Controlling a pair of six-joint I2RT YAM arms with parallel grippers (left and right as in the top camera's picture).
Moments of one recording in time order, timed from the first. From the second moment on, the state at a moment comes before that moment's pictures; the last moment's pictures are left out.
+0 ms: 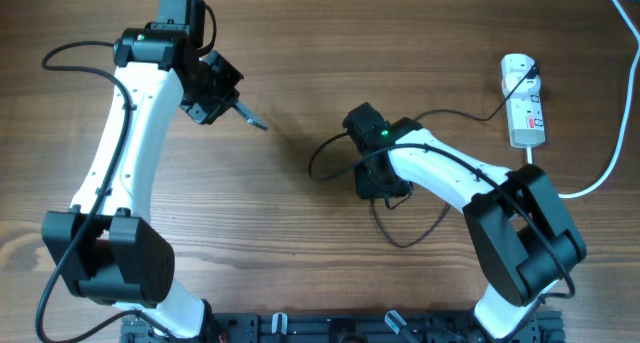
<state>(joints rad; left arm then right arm) -0.10 1.78 1.66 -1.17 0.17 -0.89 0.58 1.87 1.11 -0.80 0.00 0.50</state>
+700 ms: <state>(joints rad) -0.10 1.78 1.66 -1.17 0.16 -0.90 0.61 1.87 1.11 -0.79 0.02 0.59</state>
